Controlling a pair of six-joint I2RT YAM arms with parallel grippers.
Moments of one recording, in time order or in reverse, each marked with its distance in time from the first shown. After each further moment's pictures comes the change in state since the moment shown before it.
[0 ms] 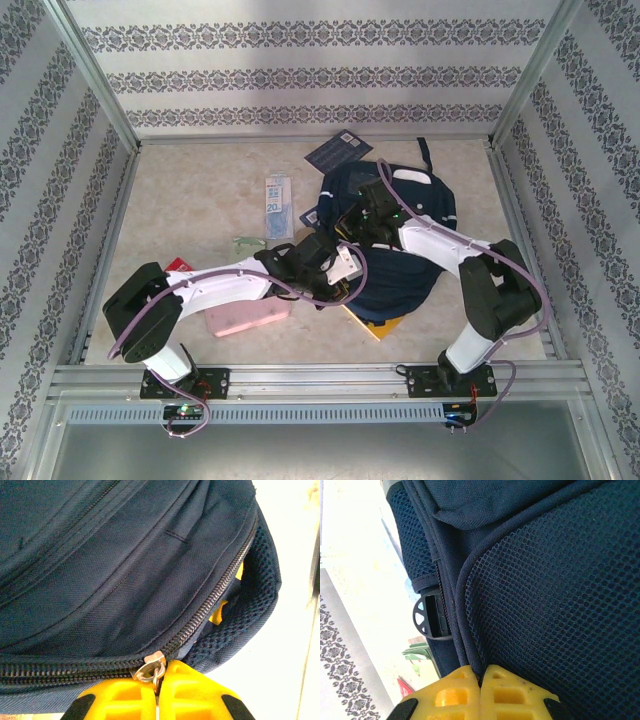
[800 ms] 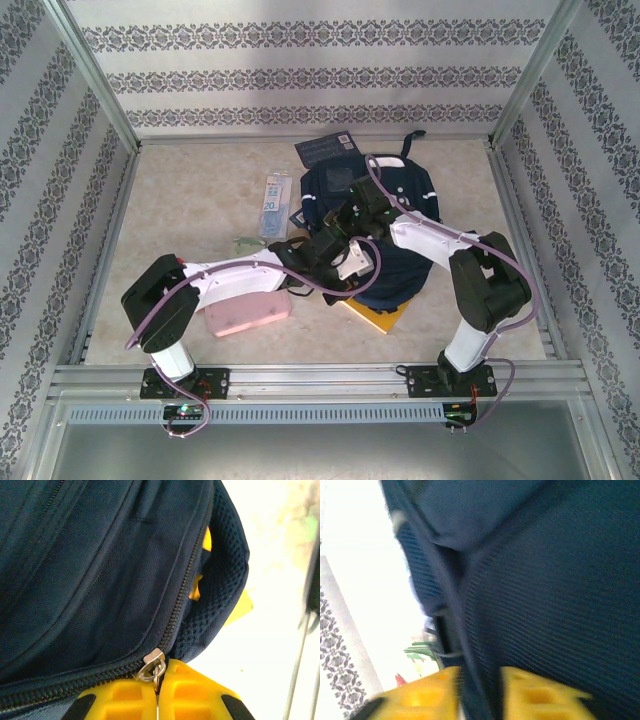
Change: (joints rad) left arm -0.014 0.101 0.123 -0.069 0.027 -0.034; right arm 0.017 0.058 0.053 0.035 0.000 -0.071
